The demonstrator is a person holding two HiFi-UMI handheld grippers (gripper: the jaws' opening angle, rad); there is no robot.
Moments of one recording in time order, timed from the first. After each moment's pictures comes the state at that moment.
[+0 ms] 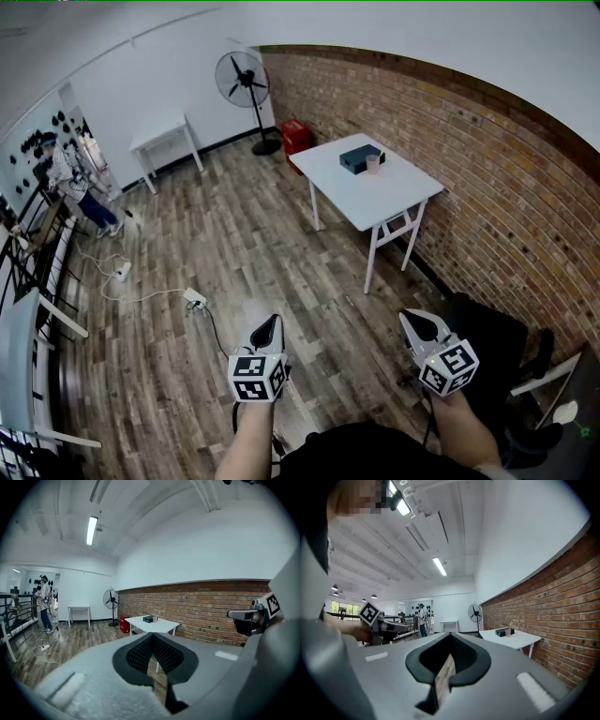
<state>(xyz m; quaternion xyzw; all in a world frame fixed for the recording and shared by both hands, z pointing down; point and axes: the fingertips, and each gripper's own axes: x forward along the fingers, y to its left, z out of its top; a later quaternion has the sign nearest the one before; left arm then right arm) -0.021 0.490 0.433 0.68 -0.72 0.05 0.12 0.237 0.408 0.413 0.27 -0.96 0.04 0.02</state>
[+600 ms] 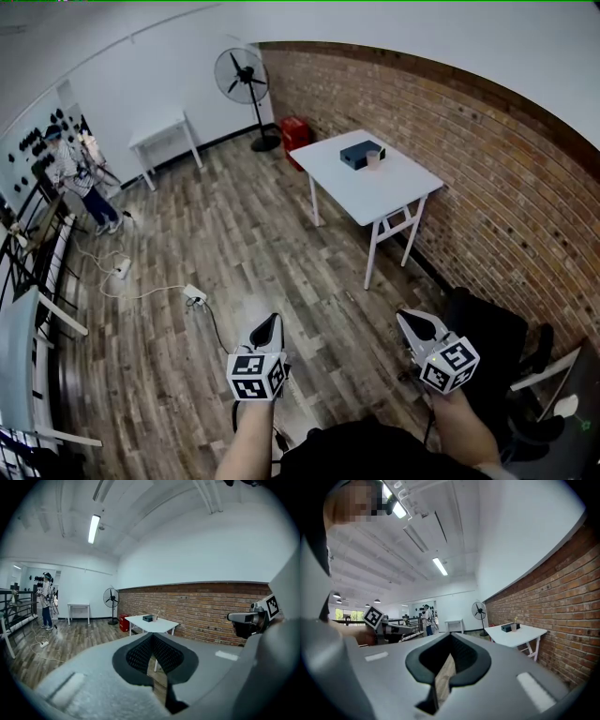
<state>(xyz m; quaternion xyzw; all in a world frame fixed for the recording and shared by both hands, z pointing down) -0.030 0.503 0.435 0.68 -0.72 0.05 0.13 0.222 0.430 0.409 0.24 -0.97 0.07 0.02</state>
